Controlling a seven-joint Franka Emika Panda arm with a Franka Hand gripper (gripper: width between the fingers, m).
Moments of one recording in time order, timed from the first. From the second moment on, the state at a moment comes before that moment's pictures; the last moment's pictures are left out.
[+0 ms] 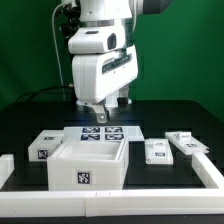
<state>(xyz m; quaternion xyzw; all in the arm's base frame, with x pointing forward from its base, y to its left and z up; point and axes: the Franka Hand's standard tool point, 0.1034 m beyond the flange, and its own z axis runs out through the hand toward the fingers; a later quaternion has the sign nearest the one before) 0.502 -0.006 0.109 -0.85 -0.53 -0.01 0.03</state>
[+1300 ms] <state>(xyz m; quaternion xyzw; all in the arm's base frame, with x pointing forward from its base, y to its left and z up) 0.474 -0.004 0.059 -0.78 -0.63 -0.02 0.02</state>
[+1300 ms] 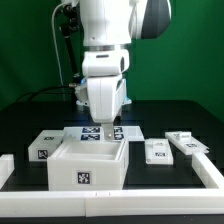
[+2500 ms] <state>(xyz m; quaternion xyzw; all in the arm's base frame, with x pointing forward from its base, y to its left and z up) 0.463 -0.010 0.032 -0.79 -0.61 -0.01 0.03</state>
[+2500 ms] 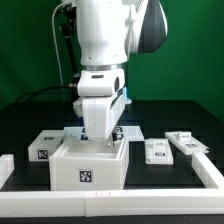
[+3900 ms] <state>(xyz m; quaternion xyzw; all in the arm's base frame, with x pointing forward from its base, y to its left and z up) 0.467 -0.002 0.032 -0.70 -0.72 0.00 0.01</state>
